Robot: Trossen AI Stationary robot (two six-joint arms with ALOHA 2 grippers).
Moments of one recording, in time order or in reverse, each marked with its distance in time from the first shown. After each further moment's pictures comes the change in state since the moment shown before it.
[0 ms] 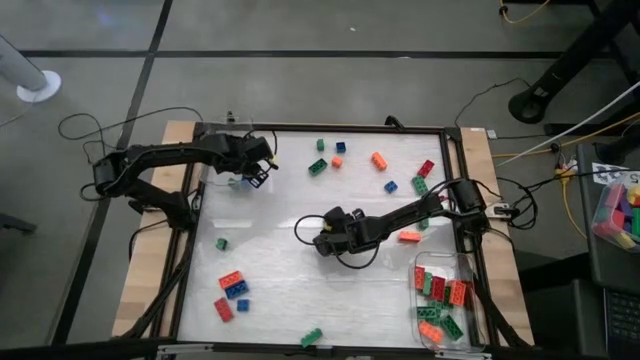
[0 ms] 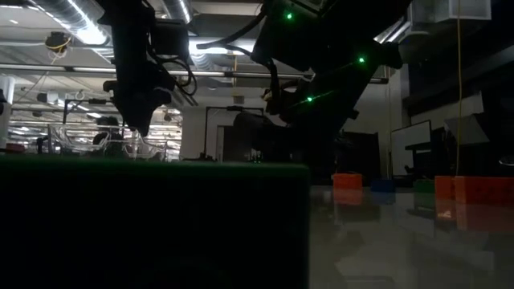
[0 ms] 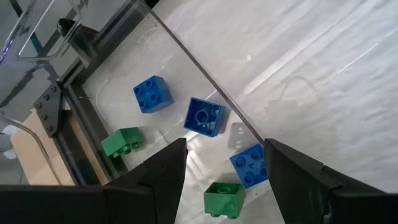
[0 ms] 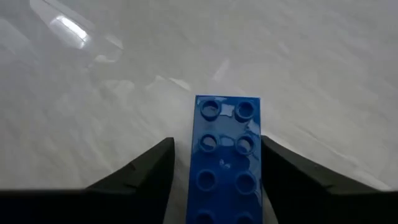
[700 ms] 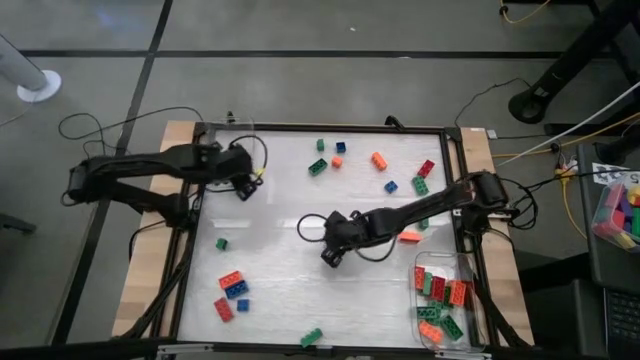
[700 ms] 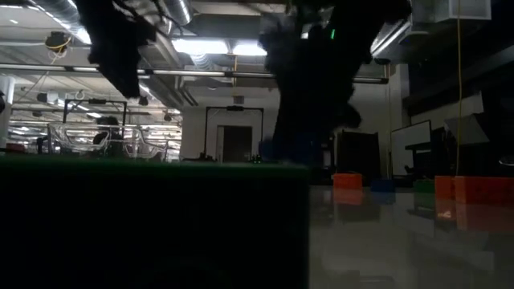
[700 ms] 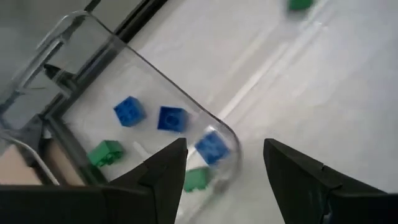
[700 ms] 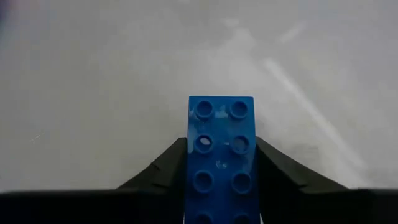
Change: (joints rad) left arm -0.231 -0.298 0.001 -0.090 0.023 -0.036; right arm 0.012 -0.193 -0.002 -0.064 -0.354 -0.250
